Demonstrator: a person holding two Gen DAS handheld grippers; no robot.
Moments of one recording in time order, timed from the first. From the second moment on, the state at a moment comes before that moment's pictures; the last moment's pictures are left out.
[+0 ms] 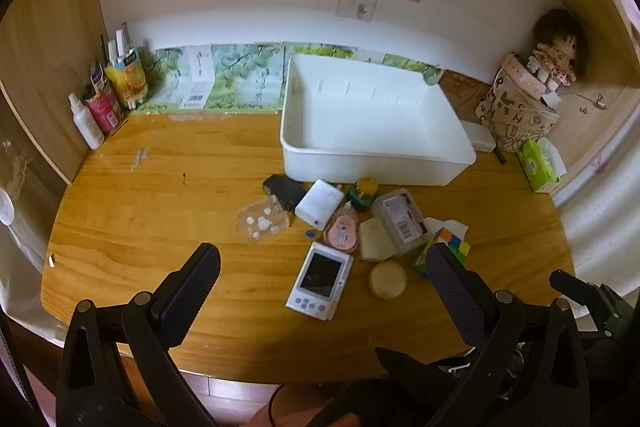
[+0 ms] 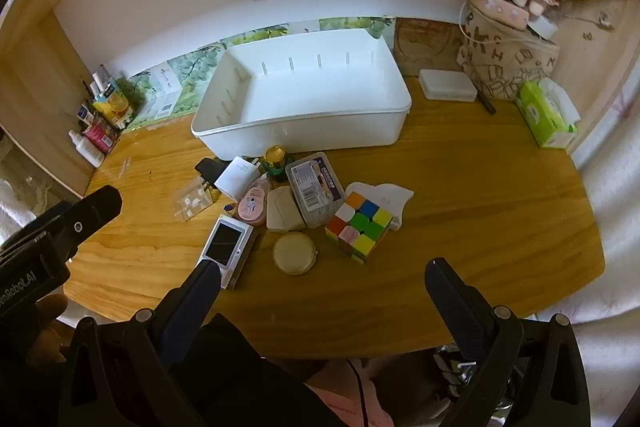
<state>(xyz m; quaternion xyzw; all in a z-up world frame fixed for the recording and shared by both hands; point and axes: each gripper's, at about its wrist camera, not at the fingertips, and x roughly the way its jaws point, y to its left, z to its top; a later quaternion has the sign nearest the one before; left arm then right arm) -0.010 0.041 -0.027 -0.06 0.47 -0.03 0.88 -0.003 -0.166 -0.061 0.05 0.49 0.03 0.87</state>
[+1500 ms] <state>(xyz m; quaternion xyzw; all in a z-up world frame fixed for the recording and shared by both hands) 0.059 0.014 -0.149 0.04 0.69 -0.07 0.72 0.051 -0.233 -0.149 0.32 0.59 -0.01 0.74</state>
